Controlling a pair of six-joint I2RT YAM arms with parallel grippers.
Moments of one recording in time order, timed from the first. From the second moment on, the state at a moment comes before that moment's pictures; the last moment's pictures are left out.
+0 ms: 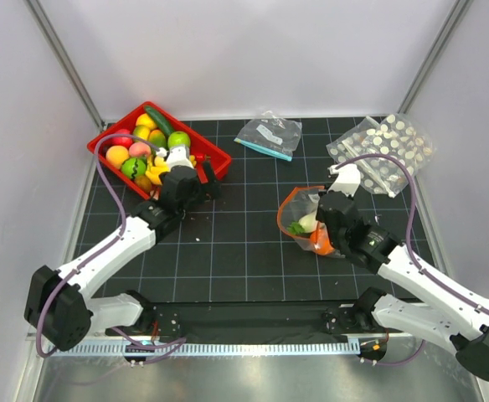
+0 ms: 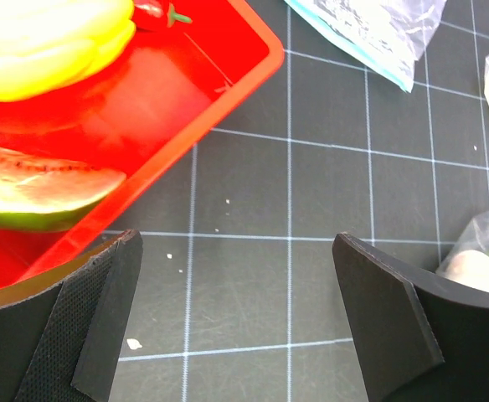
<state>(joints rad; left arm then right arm) -0.58 1.21 0.89 -0.19 -0.36 -0.59 0.75 0.89 0.77 -0.37 0.74 0.38</state>
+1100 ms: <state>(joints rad) -0.58 1.03 0.77 -0.08 -0.41 -0.54 0.75 0.90 0.67 -0.21 0.75 0.37</state>
